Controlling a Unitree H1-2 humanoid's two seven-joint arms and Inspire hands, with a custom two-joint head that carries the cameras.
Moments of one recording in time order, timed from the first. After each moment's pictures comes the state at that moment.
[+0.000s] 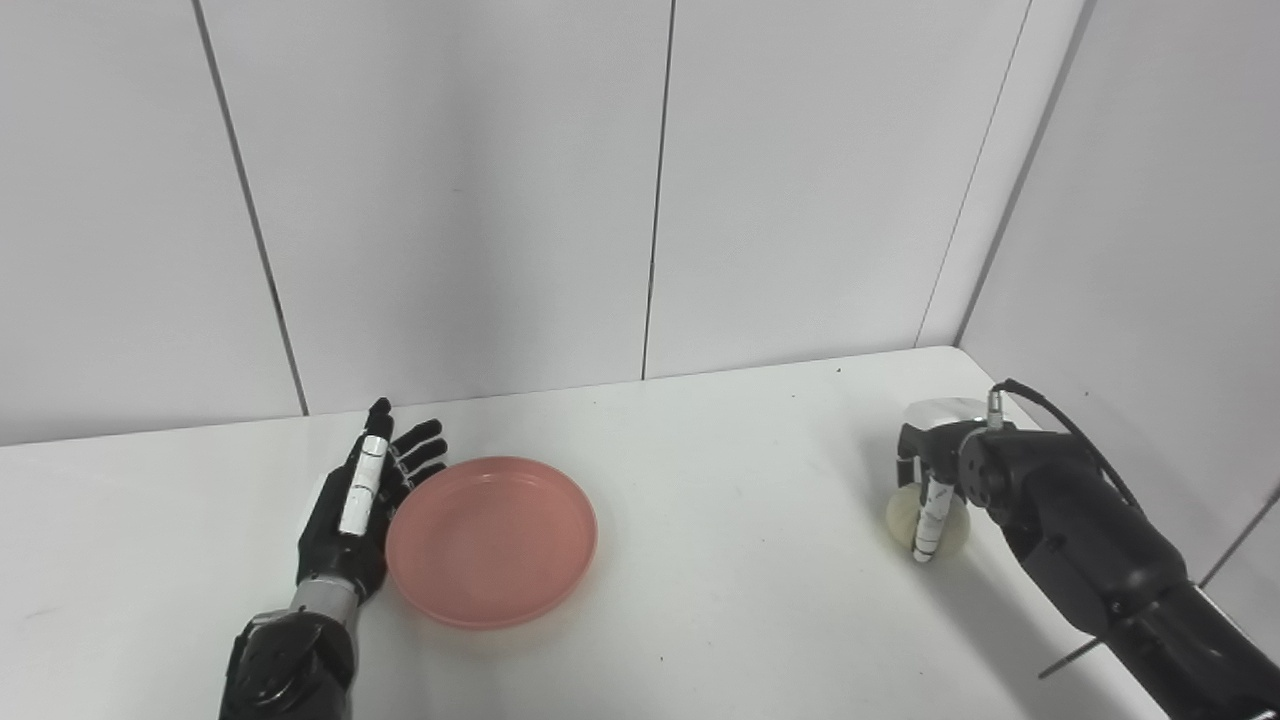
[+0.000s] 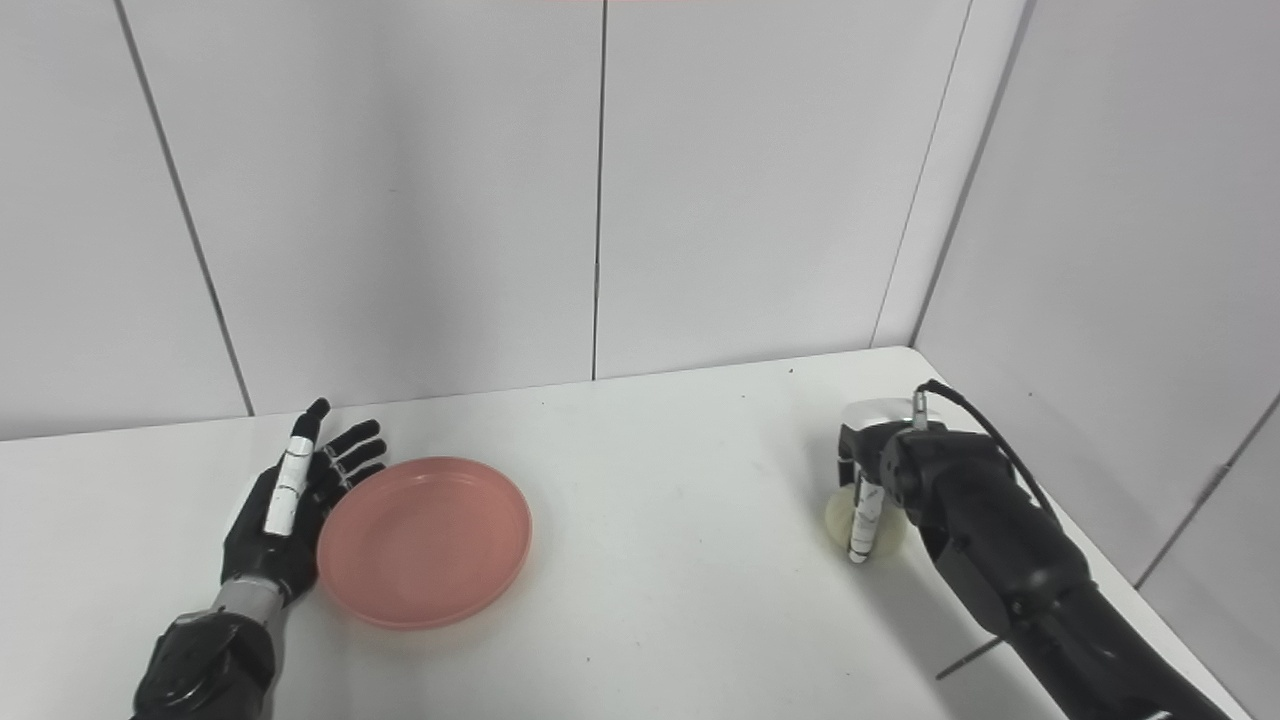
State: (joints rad) left arm -0.72 -0.04 0.08 0.88 -0.21 -0.22 -0.19; right arm -0.58 -0.79 0.26 0.12 -0.99 0.46 0.84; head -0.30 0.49
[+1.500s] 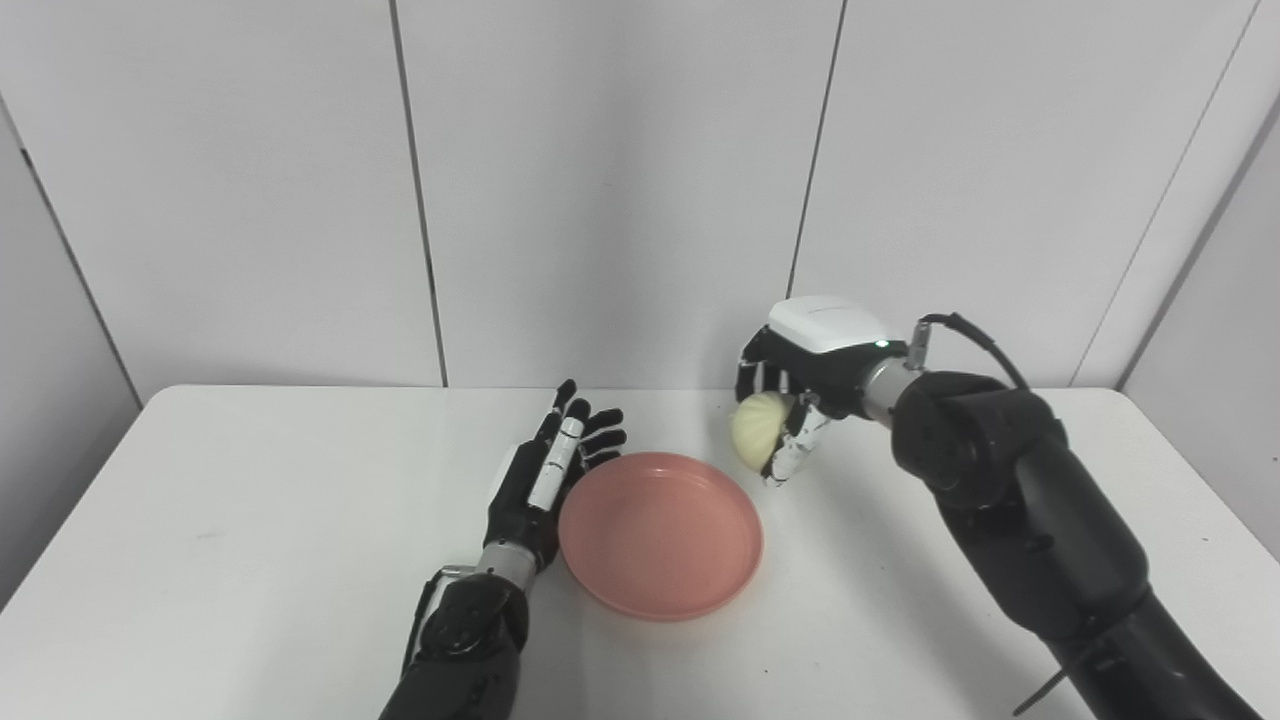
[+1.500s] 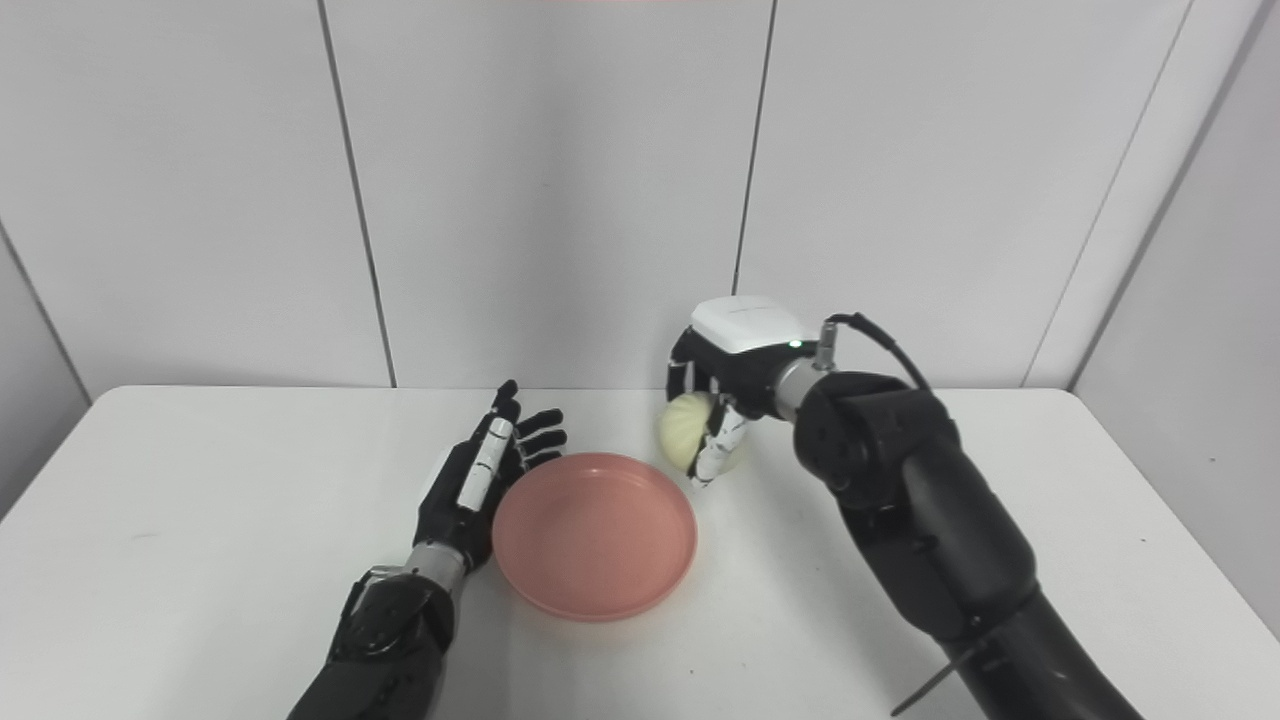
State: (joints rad) left arm -0.78 -0.12 0.06 1.04 -0.14 -0.37 -0.13; right arm -0.83 -0.47 0.36 -0.08 -0.91 0.34 0.80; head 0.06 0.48
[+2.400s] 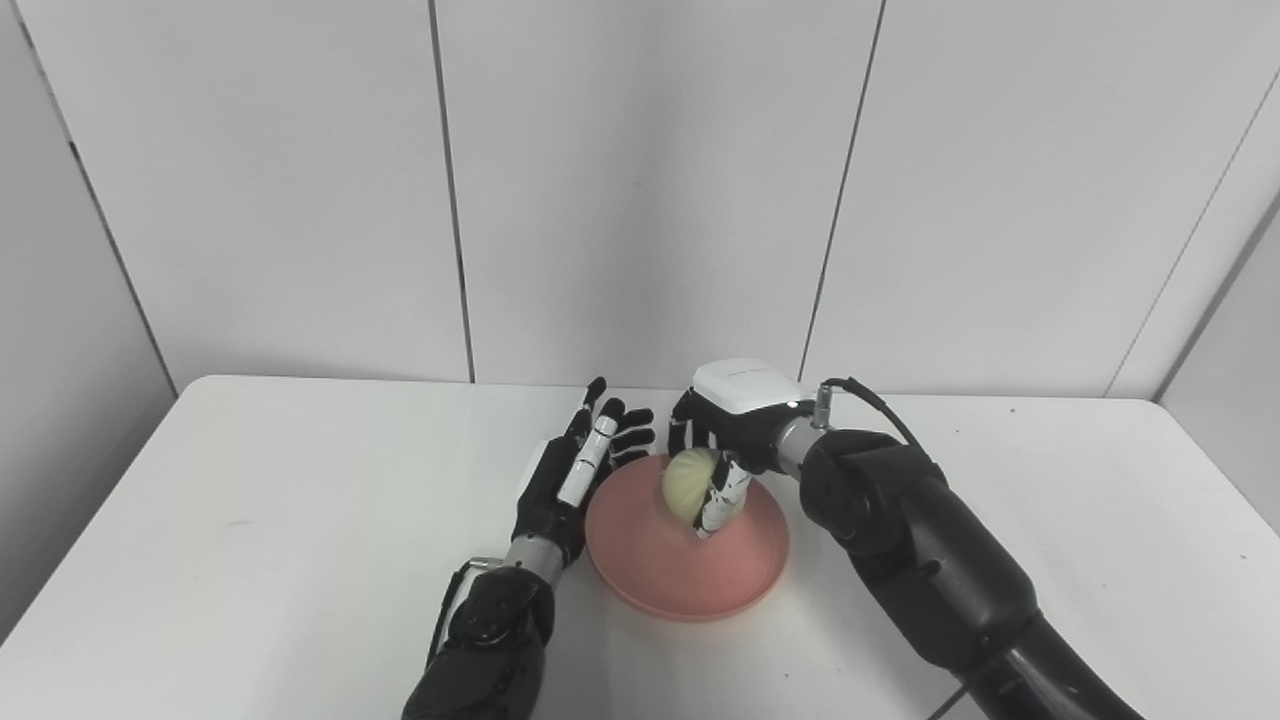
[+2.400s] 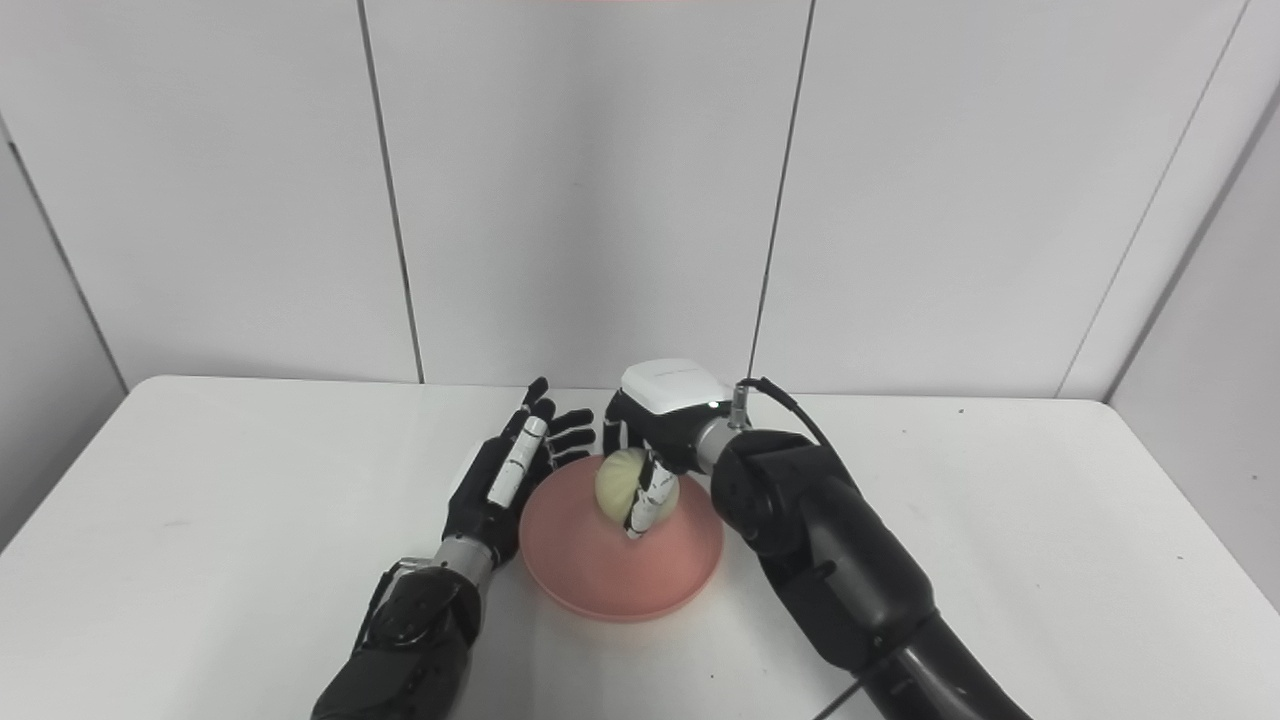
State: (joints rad) left arm -0.80 -0.12 0.05 1.07 -0.12 -0.38 -0.12; right arm -0.82 -0.34 0.47 0.20 -0.91 0.26 0.59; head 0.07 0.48
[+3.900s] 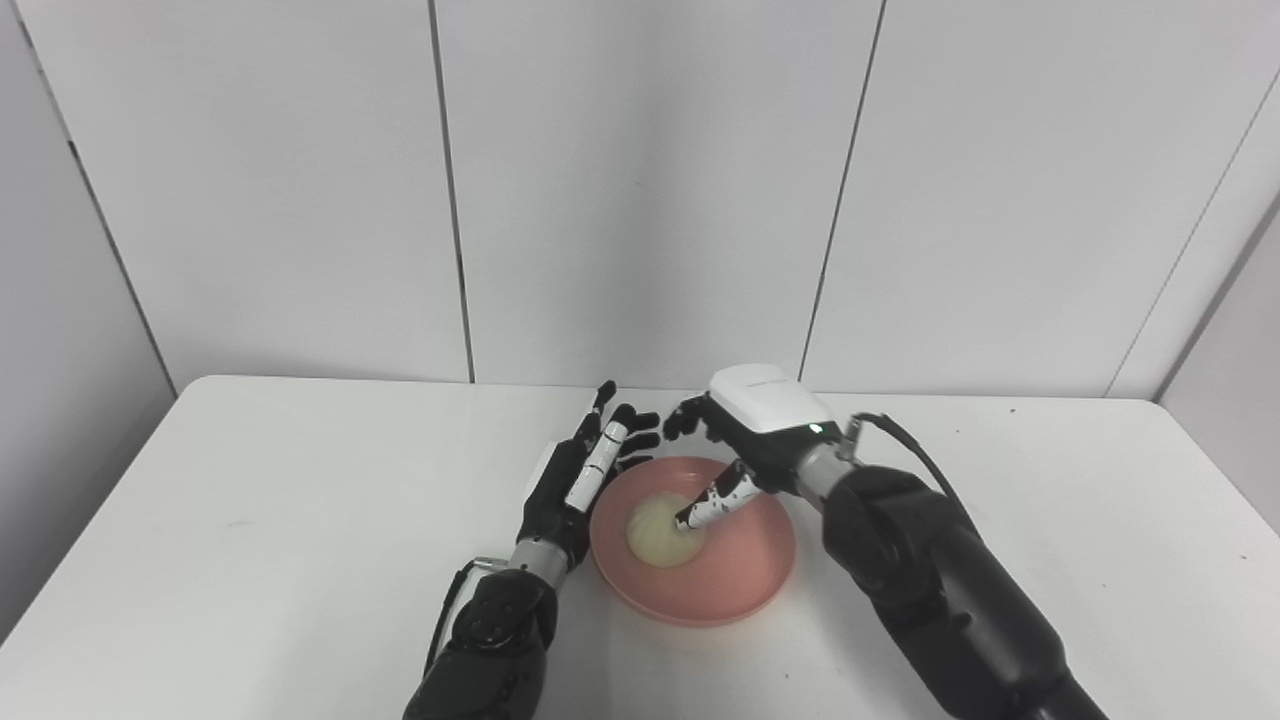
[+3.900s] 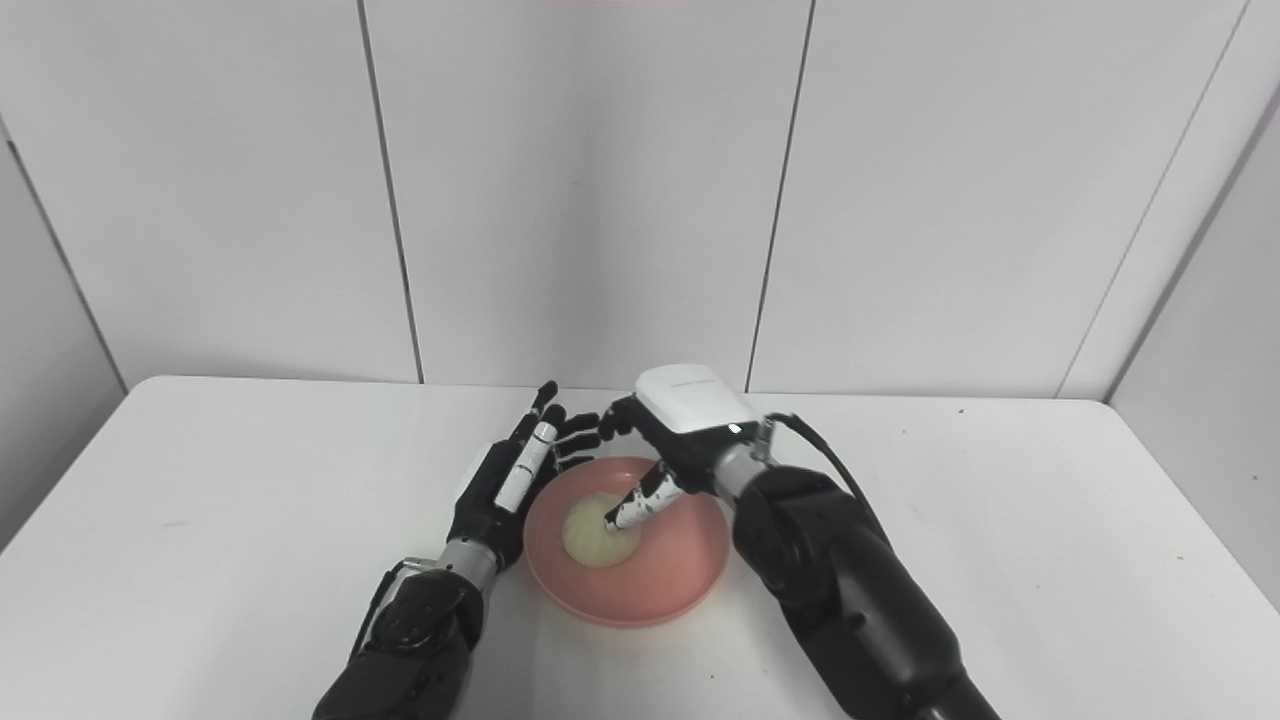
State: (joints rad) left arm -0.78 -0.11 0.02 1.03 -0.08 -0.38 -0.09; right arm -0.67 -0.34 0.37 0.05 -0.86 0.20 0.36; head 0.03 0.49
